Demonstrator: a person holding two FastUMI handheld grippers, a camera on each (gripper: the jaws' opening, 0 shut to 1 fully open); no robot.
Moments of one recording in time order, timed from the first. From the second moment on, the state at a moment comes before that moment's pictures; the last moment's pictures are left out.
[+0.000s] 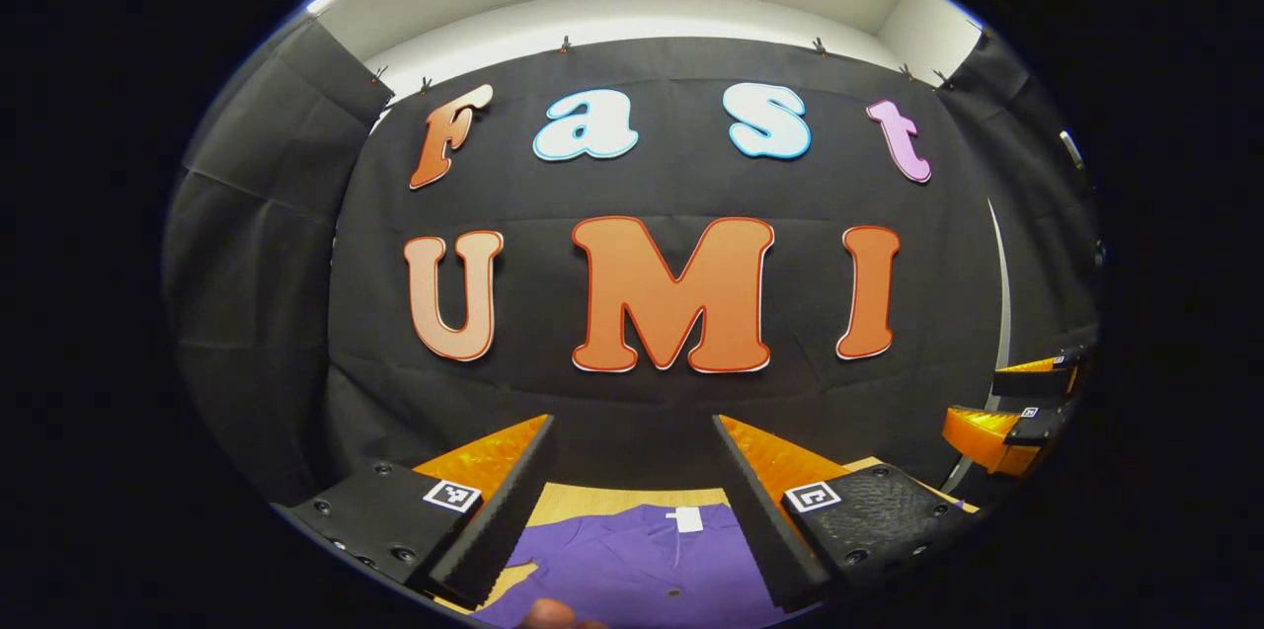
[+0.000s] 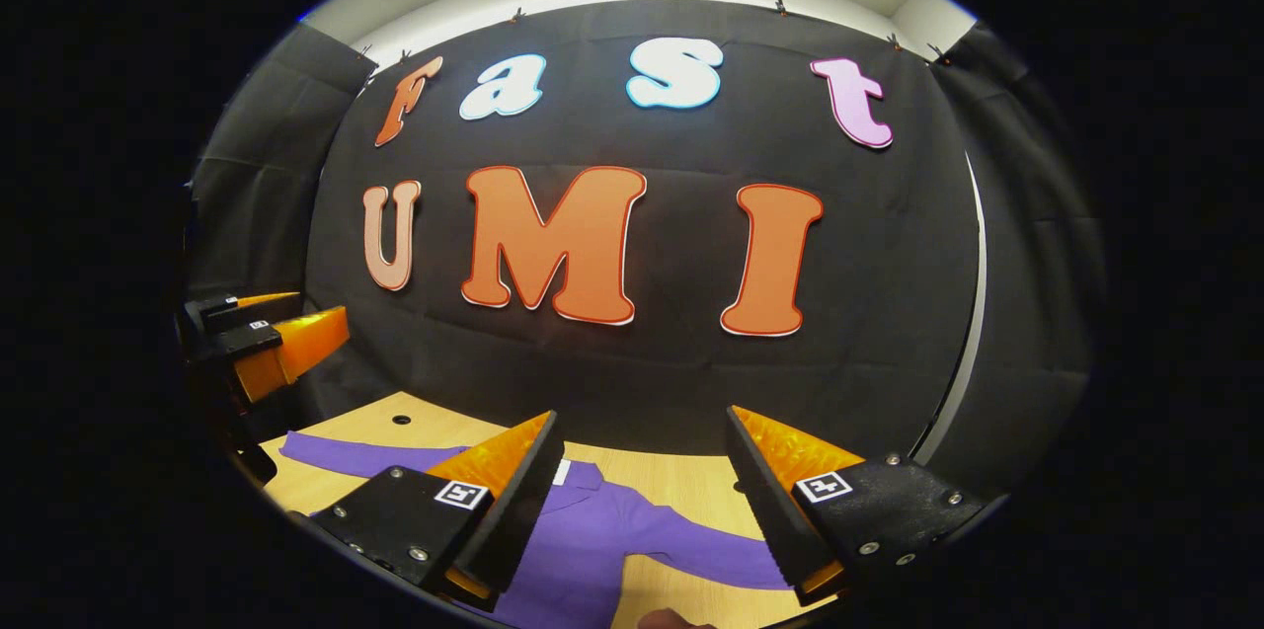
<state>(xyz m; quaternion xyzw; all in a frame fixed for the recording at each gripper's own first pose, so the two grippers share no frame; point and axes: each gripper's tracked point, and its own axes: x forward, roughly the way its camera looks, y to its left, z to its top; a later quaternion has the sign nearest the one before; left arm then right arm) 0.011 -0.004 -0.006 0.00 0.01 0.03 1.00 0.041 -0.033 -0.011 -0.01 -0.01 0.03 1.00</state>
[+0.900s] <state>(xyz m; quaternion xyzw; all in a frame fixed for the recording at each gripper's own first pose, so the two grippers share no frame) 0.013 0.022 -0.003 0.04 -0.01 0.04 1.00 0.060 -0.069 -0.091 0.02 0.08 -0.09 0.99</state>
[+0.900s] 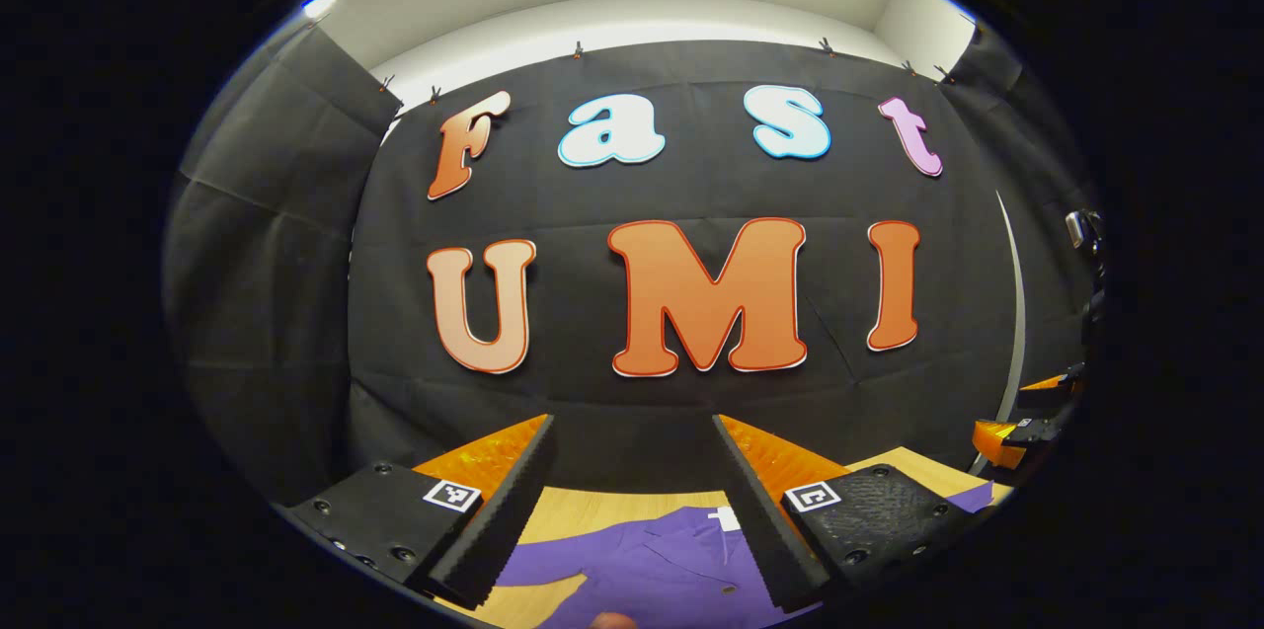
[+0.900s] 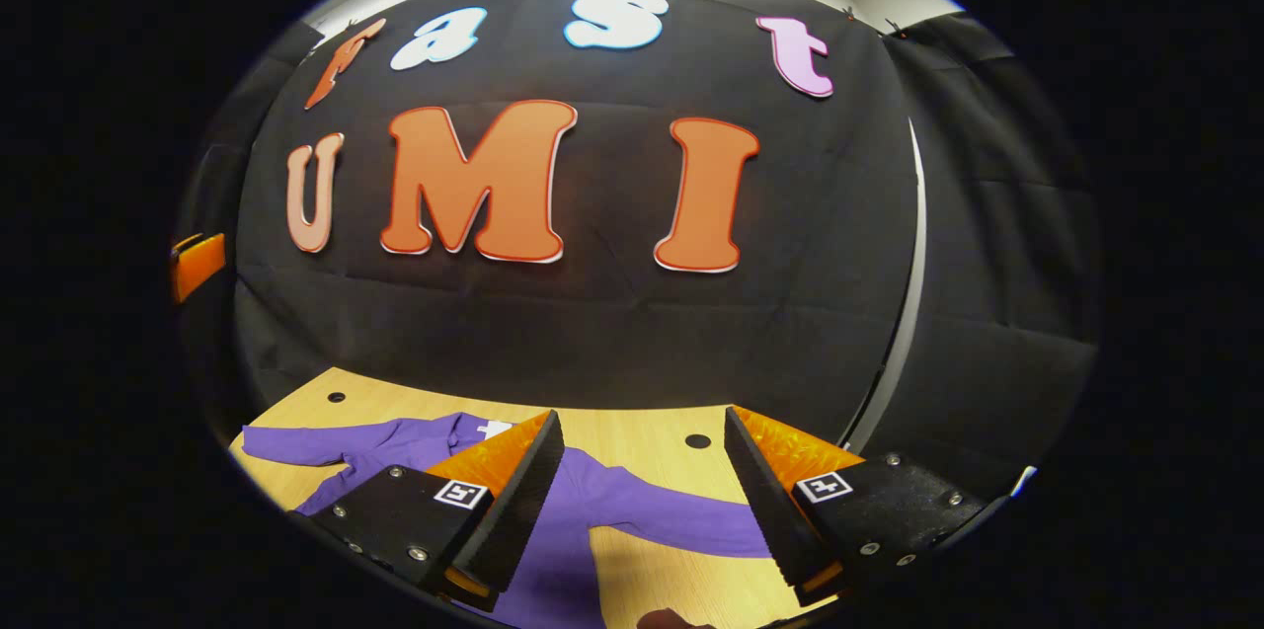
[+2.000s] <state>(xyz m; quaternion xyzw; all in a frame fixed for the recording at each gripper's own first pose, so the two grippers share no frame) 0.008 0.032 -0.008 0.07 0.01 0.05 1.00 0.054 -0.251 -0.316 0.13 0.37 -0.25 0.89</state>
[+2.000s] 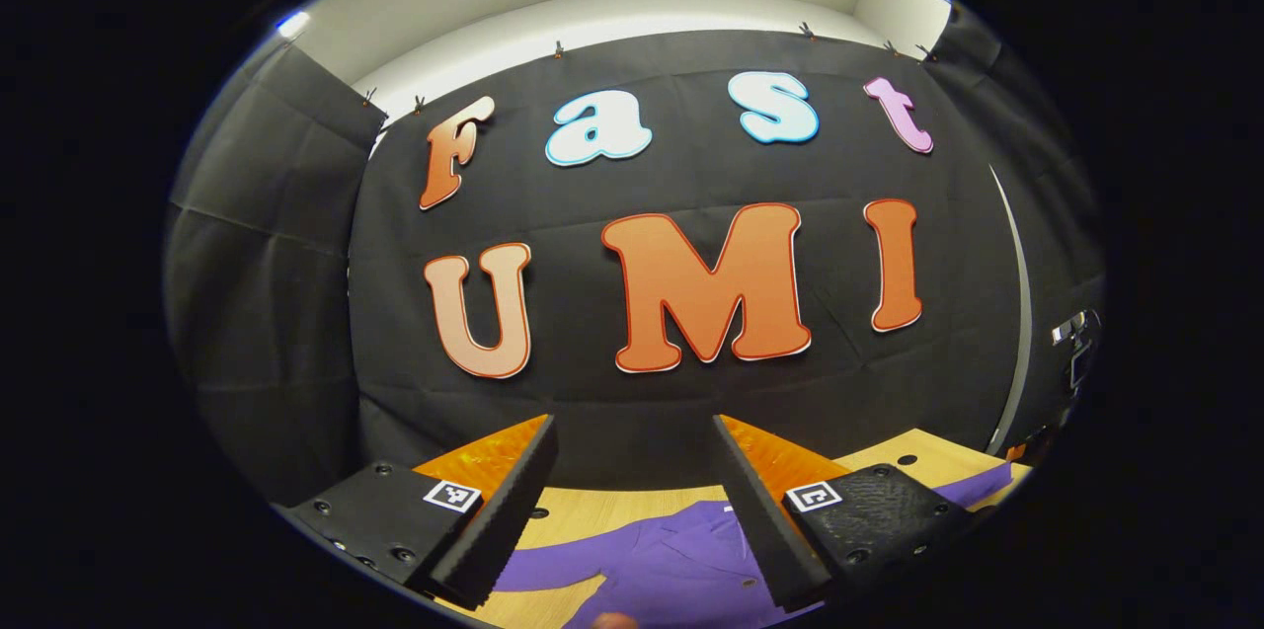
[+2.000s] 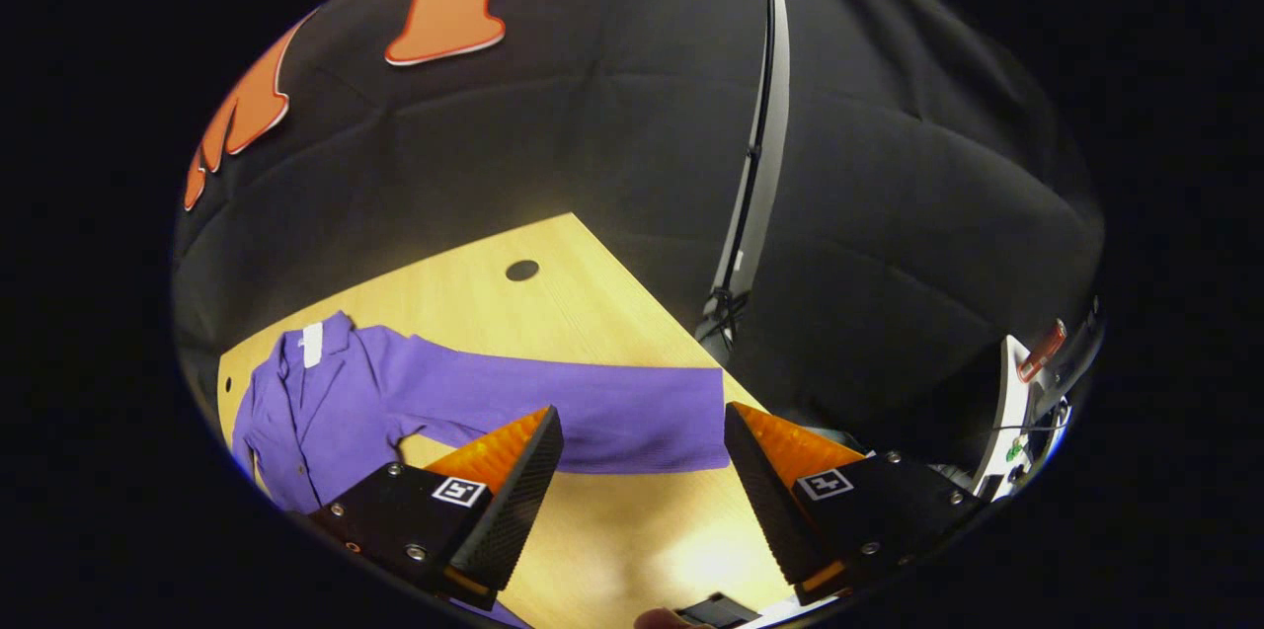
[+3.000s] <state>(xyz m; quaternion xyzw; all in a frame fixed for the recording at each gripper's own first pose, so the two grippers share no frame) -0.010 0.039 -0.026 0.12 0.07 0.08 0.99 0.074 -0.298 -0.445 0.19 0.57 -0.22 0.77</state>
